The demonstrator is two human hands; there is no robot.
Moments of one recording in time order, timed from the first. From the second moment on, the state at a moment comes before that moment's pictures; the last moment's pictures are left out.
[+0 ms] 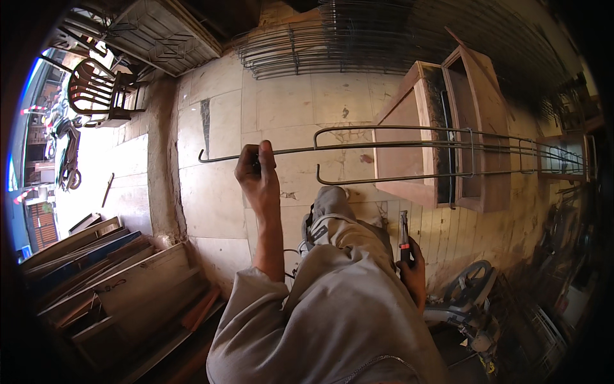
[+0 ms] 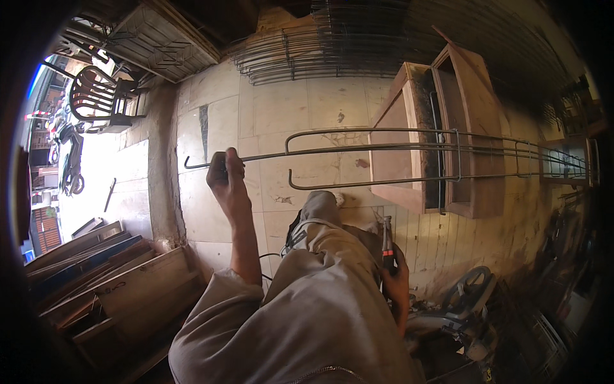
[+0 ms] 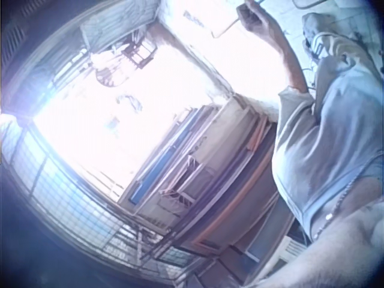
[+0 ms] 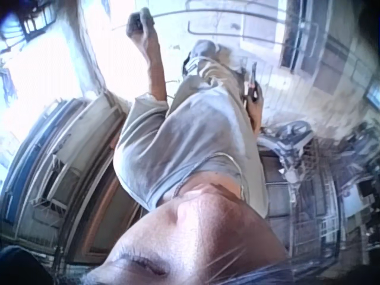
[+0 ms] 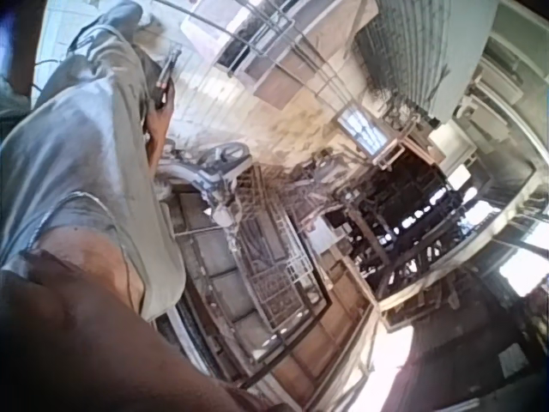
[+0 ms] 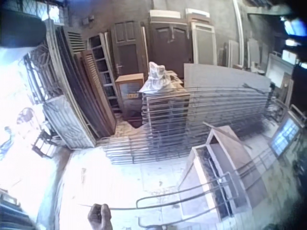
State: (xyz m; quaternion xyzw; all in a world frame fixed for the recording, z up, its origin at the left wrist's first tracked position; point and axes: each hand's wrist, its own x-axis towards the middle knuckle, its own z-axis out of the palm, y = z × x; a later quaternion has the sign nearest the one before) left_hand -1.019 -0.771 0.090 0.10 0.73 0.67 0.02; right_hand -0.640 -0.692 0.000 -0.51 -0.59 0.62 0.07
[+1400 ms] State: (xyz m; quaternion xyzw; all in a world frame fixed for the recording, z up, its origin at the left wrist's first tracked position) left_hand -1.007 -0.774 0.038 0.19 0.67 0.58 0.43; right_hand -0.663 -0.736 -0.024 -0.54 -0.60 0.58 0.09
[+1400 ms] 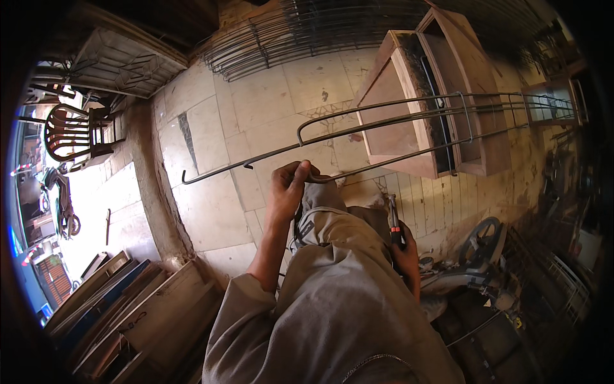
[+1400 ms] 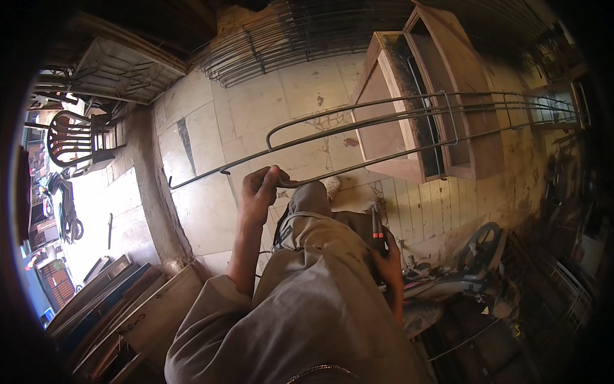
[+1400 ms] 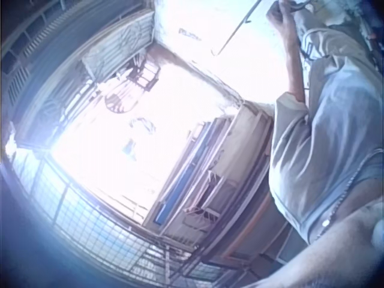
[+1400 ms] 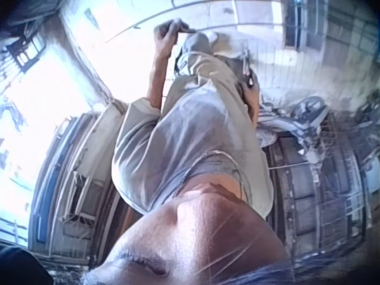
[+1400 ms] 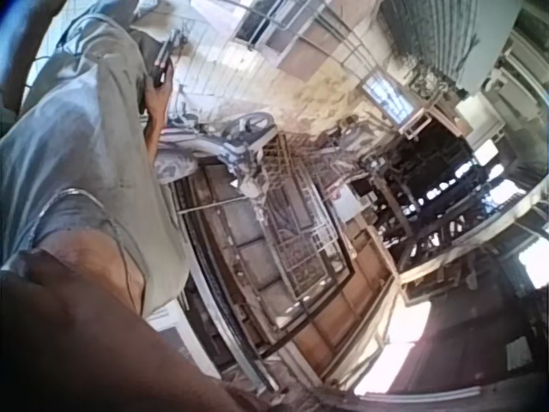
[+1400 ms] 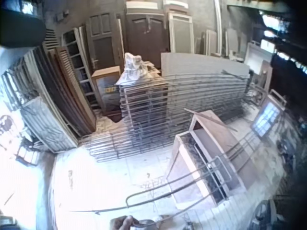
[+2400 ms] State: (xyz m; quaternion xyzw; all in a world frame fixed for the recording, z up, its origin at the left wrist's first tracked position) left_hand -1.004 -0.771 0.041 0.21 0.61 0.60 0.47; right_hand -0.653 -0.736 -0.048 -0.55 -0.57 0.60 0.10
